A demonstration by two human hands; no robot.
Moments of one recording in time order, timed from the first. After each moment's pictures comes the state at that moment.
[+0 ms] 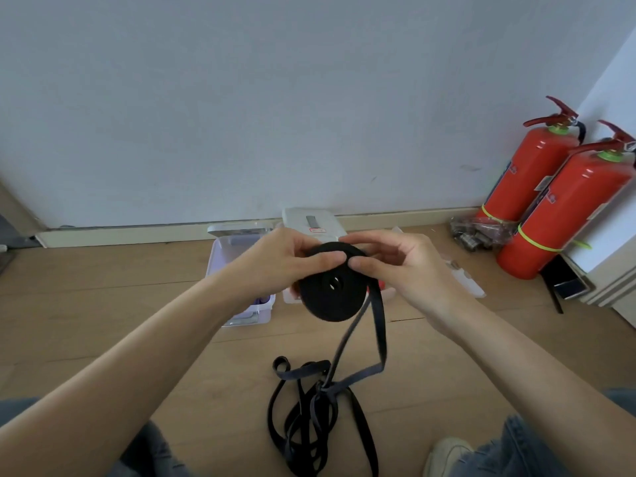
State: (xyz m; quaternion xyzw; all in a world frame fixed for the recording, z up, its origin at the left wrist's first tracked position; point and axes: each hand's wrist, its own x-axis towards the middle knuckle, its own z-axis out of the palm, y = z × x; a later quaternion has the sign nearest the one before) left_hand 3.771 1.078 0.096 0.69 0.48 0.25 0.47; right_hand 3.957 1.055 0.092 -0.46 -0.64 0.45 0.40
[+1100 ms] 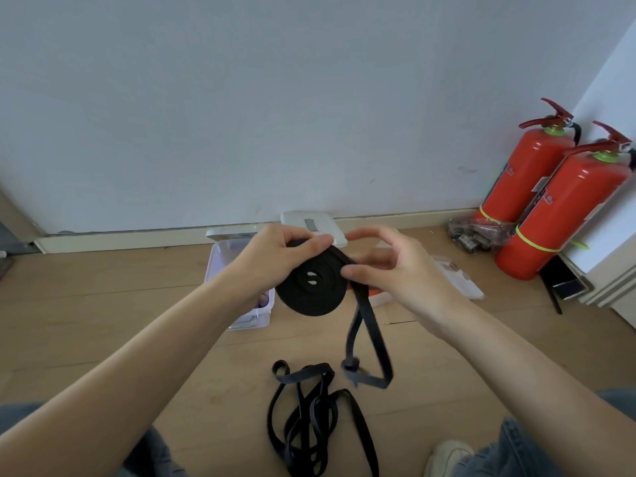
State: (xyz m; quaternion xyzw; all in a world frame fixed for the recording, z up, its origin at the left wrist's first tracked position) left_hand 3.776 1.082 0.093 0.63 0.53 0.33 0.46; right_hand 3.957 1.057 0.087 -0.49 -0.61 0.48 0.39
